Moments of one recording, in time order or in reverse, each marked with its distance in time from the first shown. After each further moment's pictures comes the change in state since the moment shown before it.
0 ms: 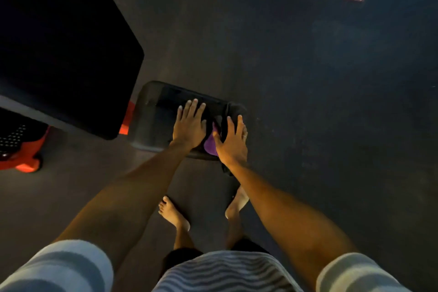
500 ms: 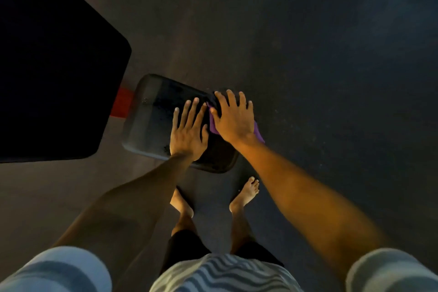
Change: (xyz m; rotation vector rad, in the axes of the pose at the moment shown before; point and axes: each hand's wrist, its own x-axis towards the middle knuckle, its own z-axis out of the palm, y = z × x) left_hand 0.013 -0.010 0.055 0.099 0.222 -0.086; right_hand 0.124 -0.024 -0.011 -0.471 -0.123 -0.387
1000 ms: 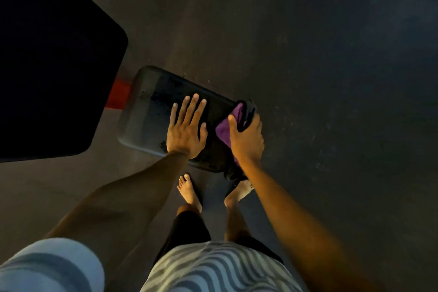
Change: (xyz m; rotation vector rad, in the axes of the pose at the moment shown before) left_hand 0.004 -0.004 0.003 -0.071 0.057 0.004; right_hand -0.049 0.014 0.015 0.671 0.078 0.575
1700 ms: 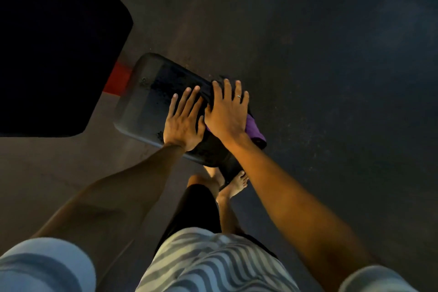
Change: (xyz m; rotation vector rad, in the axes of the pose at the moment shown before) left_hand -0.001 0.000 0.003 0.033 0.014 -0.001; right_hand 0.018 -0.055 0.017 -0.665 -0.087 -0.605
